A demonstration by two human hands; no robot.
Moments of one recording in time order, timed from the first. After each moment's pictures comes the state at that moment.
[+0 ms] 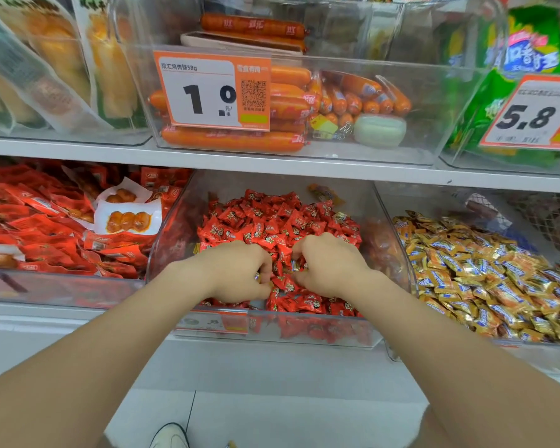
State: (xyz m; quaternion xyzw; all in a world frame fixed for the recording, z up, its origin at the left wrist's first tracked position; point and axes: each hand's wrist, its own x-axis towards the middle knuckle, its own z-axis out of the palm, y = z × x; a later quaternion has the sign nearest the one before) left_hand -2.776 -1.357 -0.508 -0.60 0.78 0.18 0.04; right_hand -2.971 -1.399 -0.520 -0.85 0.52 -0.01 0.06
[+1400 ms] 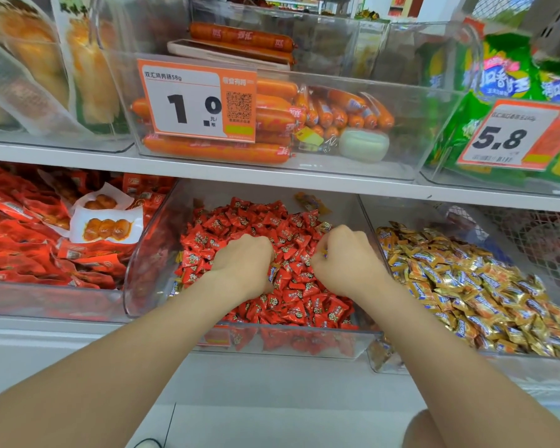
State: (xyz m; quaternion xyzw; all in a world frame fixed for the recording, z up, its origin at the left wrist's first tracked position) left_hand -2.824 -1.380 -0.518 -0.71 0.70 0.07 -0.04; right_hand -3.003 -1.394 -0.491 -0.74 0.63 -0.16 0.12
